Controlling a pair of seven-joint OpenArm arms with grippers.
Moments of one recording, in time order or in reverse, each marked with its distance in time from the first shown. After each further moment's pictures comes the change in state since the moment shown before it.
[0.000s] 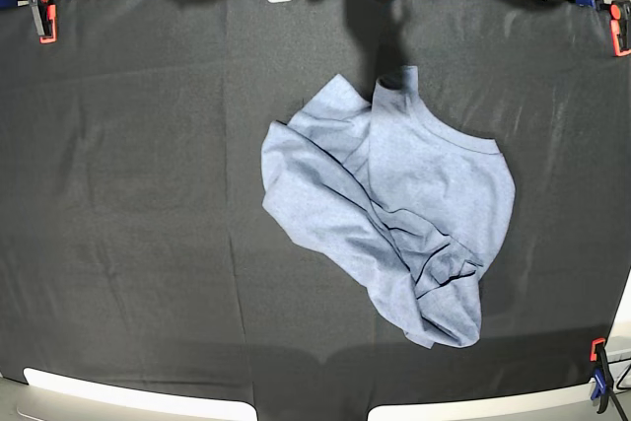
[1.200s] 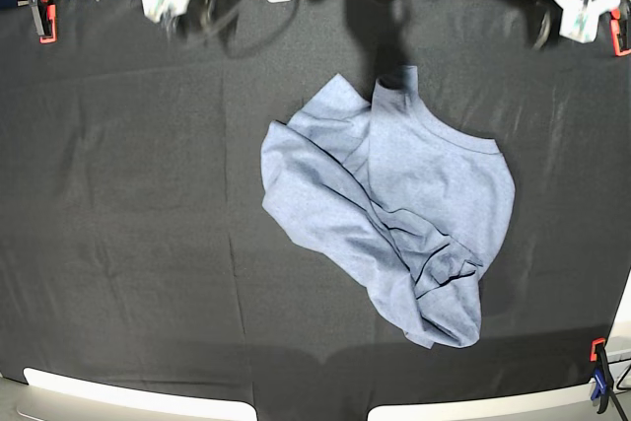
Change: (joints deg) left arm 3.8 -4.3 -14.8 44.5 4.3 -1.0 10.7; right arm -8.4 11.9 -0.3 57.5 -3.1 -15.7 -8.5
